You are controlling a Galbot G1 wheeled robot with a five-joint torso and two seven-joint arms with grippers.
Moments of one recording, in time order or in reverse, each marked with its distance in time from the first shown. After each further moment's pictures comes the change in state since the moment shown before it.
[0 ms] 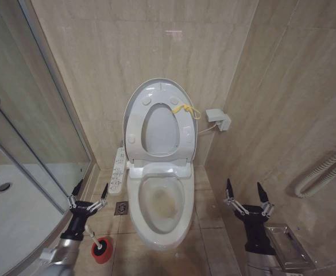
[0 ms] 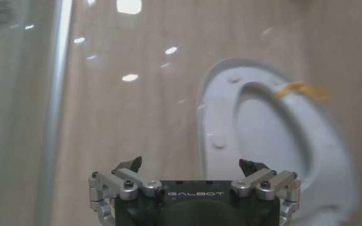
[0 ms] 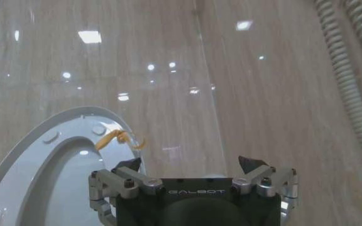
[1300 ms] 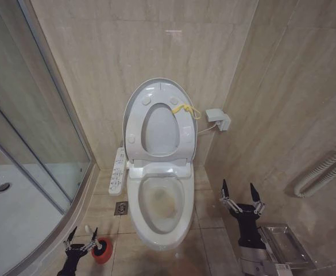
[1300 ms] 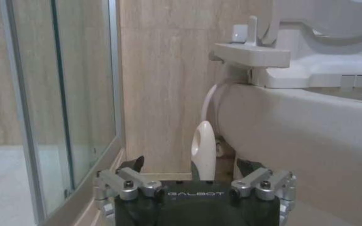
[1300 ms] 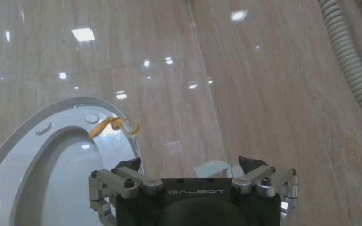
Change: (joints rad) left arm -0.207 -0.035 -0.056 0.794 0.105 -0.142 0.050; right arm 0.075 -0.041 -0.005 -0.116 0.071 0.028 -0.004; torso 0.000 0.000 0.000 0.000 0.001
